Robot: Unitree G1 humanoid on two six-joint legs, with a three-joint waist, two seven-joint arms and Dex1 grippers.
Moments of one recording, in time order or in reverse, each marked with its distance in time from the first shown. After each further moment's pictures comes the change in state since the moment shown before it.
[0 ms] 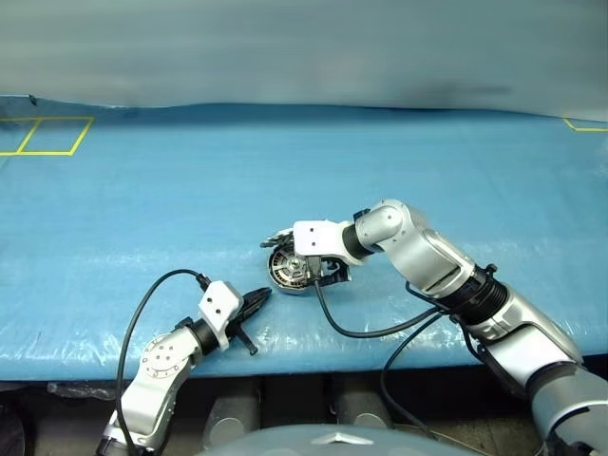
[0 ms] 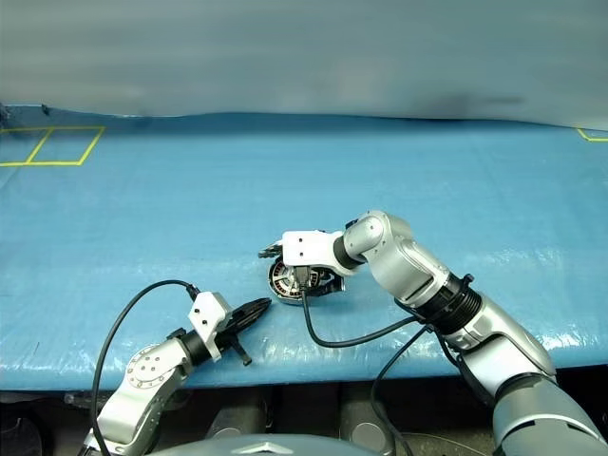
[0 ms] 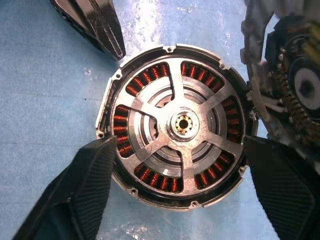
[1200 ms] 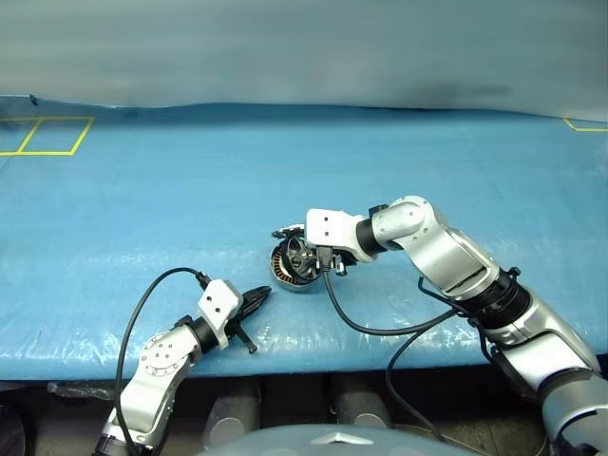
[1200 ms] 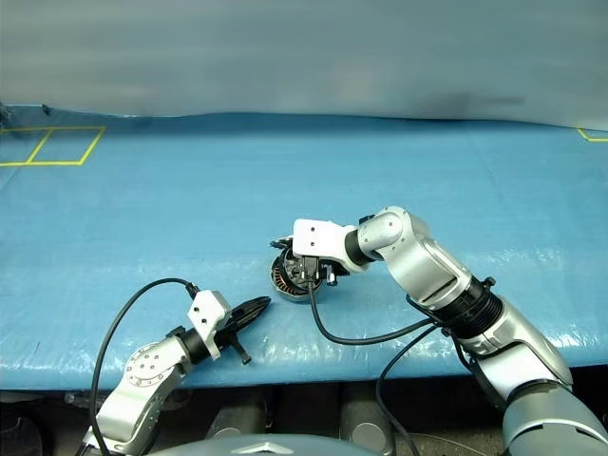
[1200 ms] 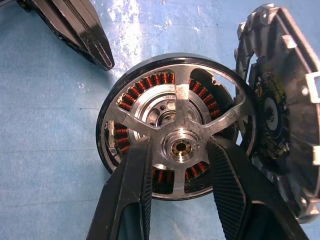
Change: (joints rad) left arm -0.008 0.013 0.001 0.002 -0.002 -0.002 -0.001; right arm 0.037 -0.063 -0.072 -0.091 0.093 0.058 -0.060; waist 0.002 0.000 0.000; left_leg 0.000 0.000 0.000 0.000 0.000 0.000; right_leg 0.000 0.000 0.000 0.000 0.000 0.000
